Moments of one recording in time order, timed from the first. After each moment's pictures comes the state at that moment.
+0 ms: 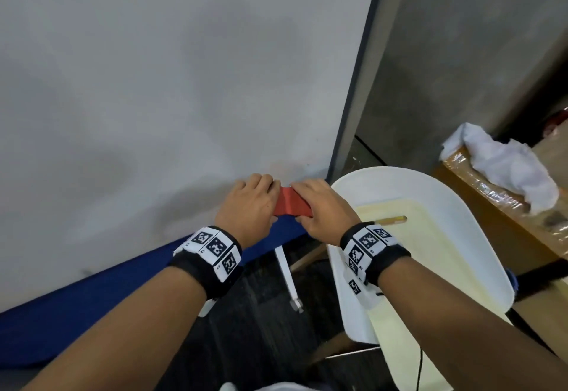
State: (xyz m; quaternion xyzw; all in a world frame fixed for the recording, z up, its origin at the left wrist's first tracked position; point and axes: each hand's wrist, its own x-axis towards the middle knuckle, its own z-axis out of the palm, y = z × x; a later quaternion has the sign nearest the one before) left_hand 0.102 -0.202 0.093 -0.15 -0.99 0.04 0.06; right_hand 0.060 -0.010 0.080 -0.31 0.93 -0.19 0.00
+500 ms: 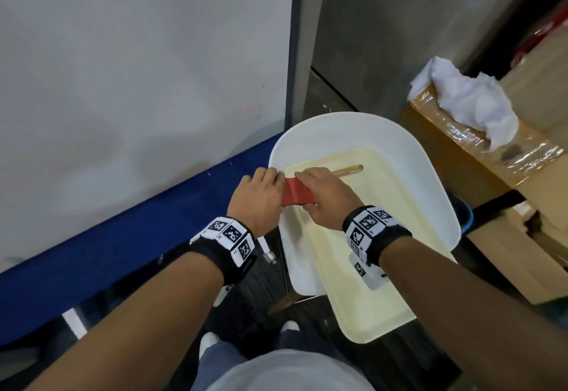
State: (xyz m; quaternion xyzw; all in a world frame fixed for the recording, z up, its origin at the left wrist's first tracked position) left_hand 0.086 -0.063 0.020 -0.17 -0.98 0.01 -0.06; right_hand 0.062 0.122 0.018 -0.26 0.95 -0.16 0.08
